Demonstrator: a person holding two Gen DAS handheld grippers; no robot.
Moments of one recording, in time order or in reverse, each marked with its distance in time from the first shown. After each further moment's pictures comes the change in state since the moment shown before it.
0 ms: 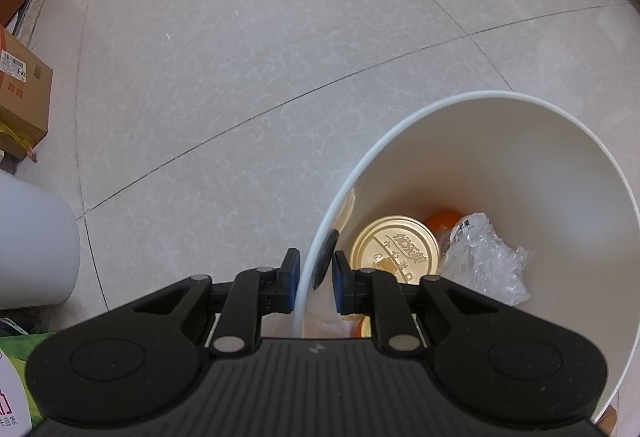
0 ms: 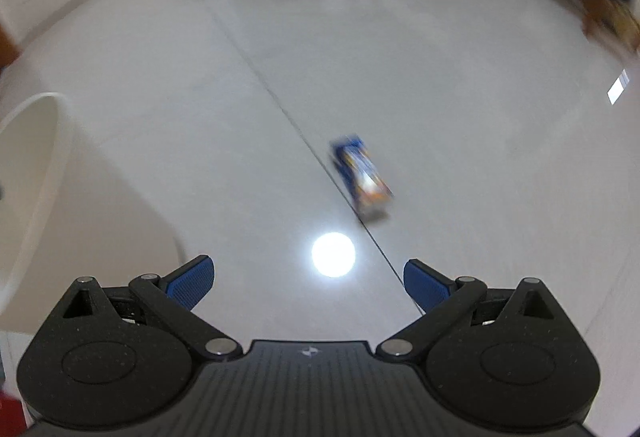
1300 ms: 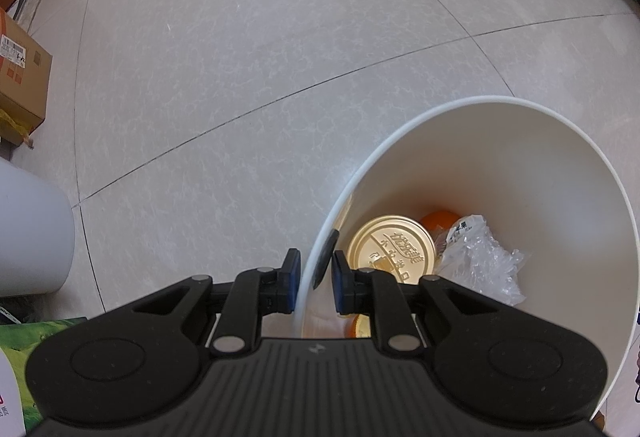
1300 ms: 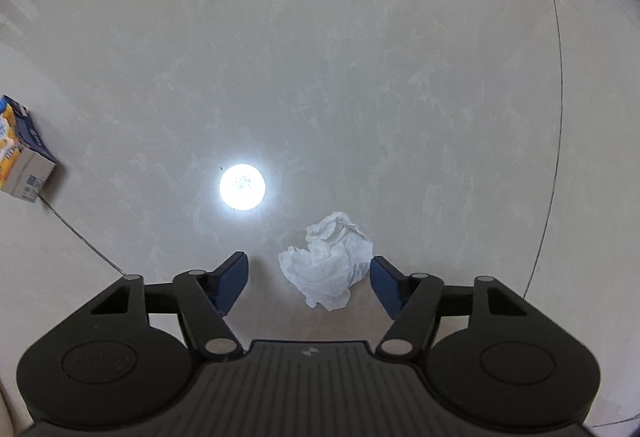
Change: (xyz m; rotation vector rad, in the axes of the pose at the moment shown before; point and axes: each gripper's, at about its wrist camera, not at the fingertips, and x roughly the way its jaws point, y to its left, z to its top) left arm 0.004 0.008 0.002 -0.026 0.016 -0.020; right arm 0.154 -0.212 -0.062 0.507 0.233 -0.258
